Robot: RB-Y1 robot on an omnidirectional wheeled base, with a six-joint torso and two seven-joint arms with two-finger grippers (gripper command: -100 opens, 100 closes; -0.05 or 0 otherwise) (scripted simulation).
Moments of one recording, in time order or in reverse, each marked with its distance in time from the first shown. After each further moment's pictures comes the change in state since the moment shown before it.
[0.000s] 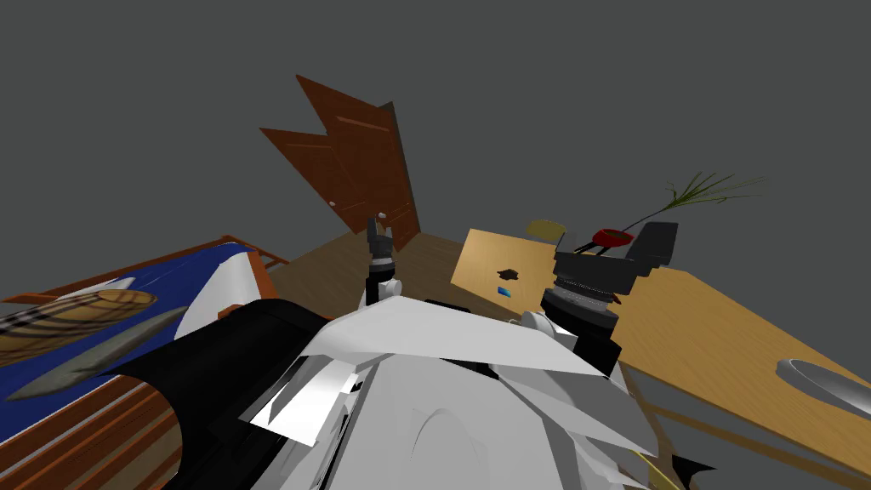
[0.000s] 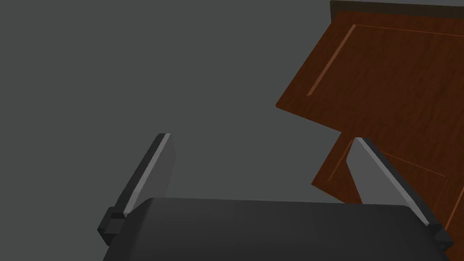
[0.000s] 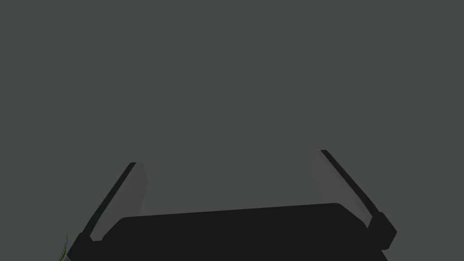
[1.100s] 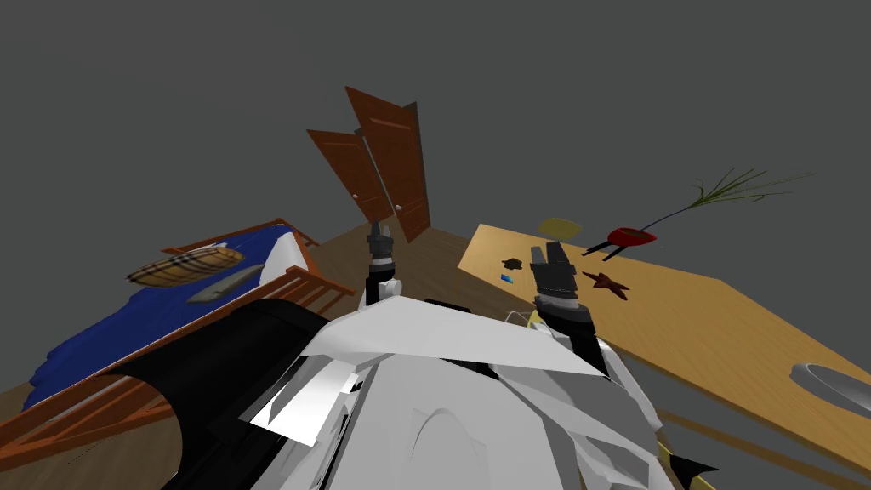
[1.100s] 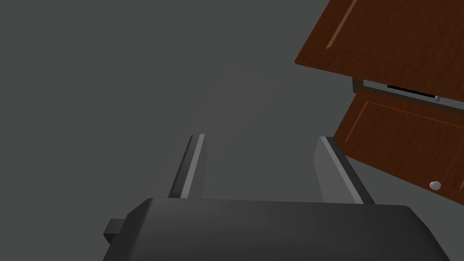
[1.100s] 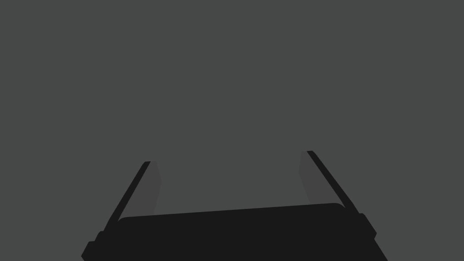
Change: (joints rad) left arm 0.000 0.000 0.000 0.000 0.000 0.000 0.000; right arm 0.032 -0.297 0.027 0.173 0.049 -0.037 0.071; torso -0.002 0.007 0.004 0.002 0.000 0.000
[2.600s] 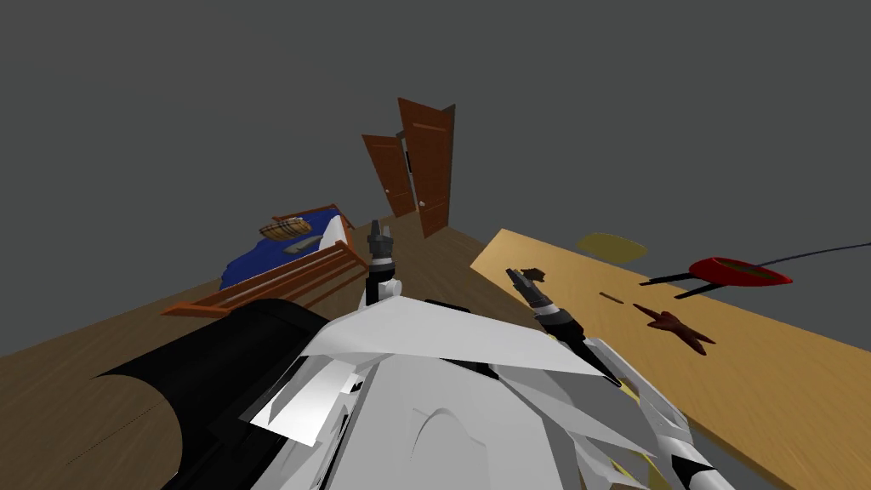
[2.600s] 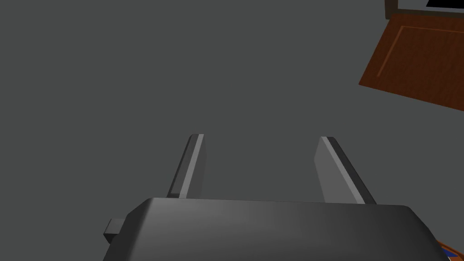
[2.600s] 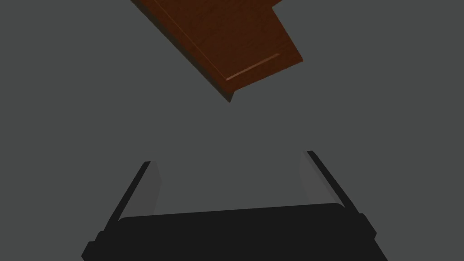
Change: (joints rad) left arm 0.000 0.000 0.000 0.000 0.000 0.000 0.000; right arm -0.028 -0.366 0.099 0.375 0.158 -0.051 0.089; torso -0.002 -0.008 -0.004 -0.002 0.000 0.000
